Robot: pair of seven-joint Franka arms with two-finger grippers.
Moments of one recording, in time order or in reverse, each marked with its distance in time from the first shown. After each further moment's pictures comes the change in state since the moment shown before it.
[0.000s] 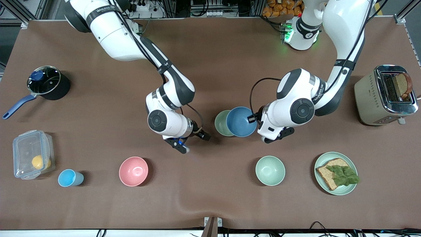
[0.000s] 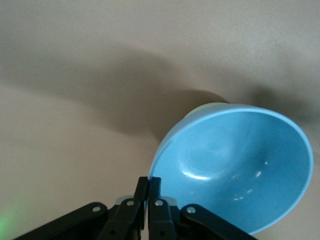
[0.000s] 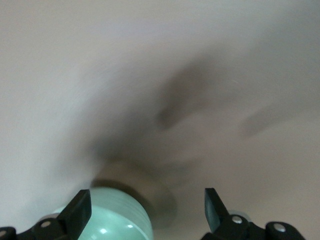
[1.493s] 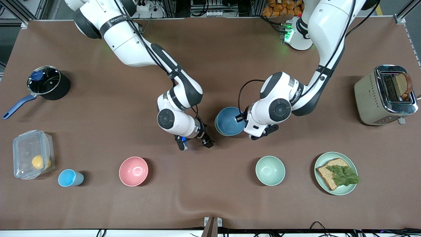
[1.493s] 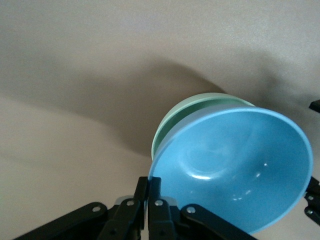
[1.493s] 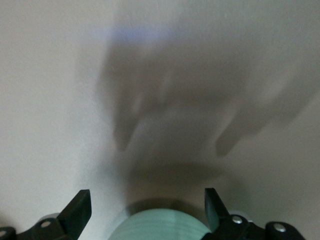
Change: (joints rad) left arm -0.071 0.065 -0.001 -0.075 0.000 0.157 -0.088; right arm 0.062 0.083 0.004 -0.002 0.071 0.204 0.340
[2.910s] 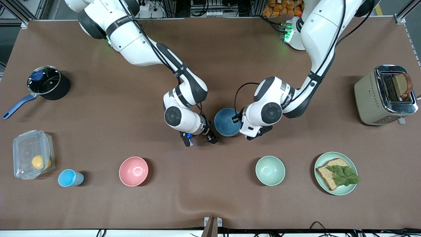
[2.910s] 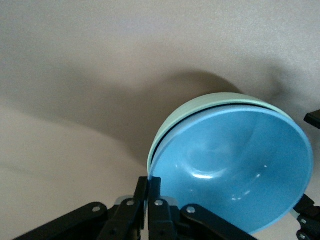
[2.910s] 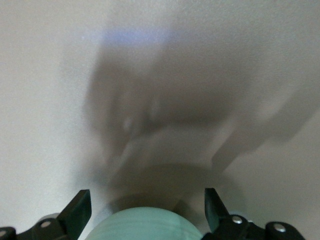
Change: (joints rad) left arm -0.023 0.054 0.004 -0.018 0.002 0.053 -0.046; right arm 0.028 0.018 -0.001 -0.008 0.005 0.013 0.000
